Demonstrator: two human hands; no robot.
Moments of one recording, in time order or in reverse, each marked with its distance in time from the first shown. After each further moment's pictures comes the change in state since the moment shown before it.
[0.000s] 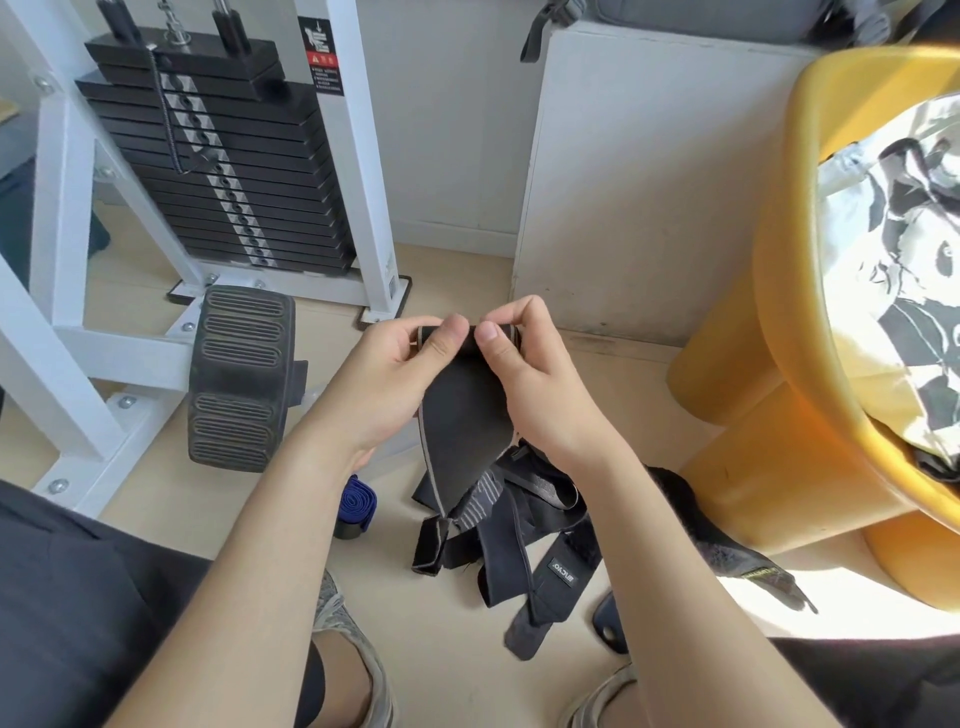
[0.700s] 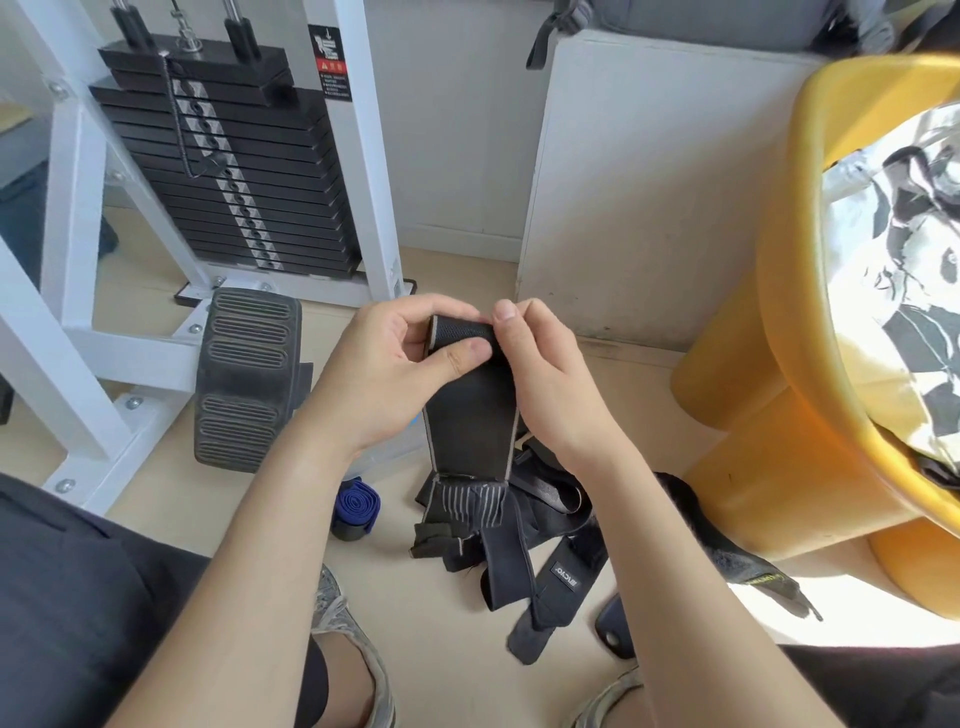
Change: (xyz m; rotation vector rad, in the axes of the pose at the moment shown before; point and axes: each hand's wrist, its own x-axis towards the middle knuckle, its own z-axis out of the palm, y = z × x) left_hand -0.001 0.014 -0.006 0.175 0.023 0.206; right_hand 0.001 -0.014 0.002 0.006 0.071 0.004
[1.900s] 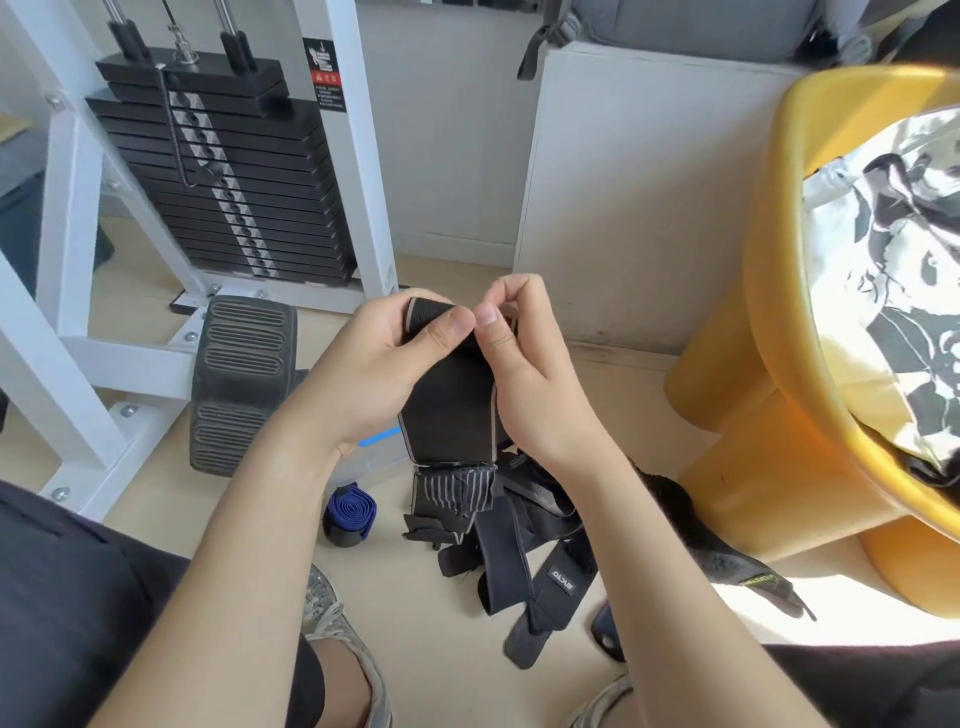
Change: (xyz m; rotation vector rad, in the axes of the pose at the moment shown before) left_hand 0.000 0.024 -0.002 -0.107 -0.019 -0.103; right_hand -0.011 -0.022 0.006 -0.066 -0.033 -0.165
